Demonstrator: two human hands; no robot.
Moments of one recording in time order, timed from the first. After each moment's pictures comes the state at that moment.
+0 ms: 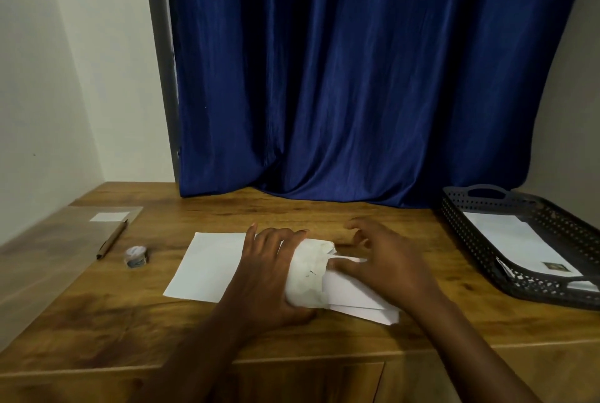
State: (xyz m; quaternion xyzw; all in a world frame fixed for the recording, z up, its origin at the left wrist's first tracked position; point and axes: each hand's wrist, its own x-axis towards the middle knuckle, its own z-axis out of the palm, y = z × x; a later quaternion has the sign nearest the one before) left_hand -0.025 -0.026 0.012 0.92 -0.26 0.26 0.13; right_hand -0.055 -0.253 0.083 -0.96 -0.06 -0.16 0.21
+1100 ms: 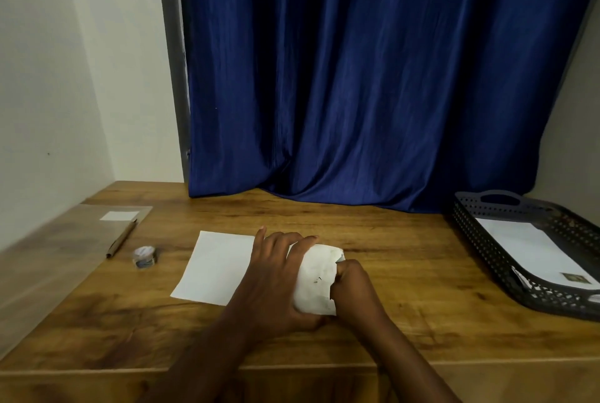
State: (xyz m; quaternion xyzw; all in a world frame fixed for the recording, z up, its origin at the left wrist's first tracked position) left_hand -0.018 -0.026 0.006 0.91 -0.27 0.29 0.13; right_hand -0.020 -0.203 0.001 -0.86 -0.07 -0.09 0.50
